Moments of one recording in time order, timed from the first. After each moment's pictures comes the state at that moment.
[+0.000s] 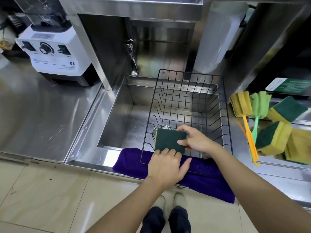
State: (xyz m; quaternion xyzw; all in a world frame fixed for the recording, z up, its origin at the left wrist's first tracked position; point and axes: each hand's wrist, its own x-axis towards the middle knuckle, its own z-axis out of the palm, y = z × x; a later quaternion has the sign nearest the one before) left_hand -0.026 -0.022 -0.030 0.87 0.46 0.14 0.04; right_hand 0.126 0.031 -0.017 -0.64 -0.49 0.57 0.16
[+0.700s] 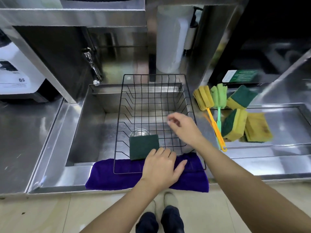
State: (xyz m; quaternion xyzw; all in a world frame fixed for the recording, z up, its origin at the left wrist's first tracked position) left_hand 0.018 -0.028 -0.022 0.92 0.36 0.12 0.07; right_hand 0.163 0.016 0.010 -0.72 -0.57 0.29 0.28
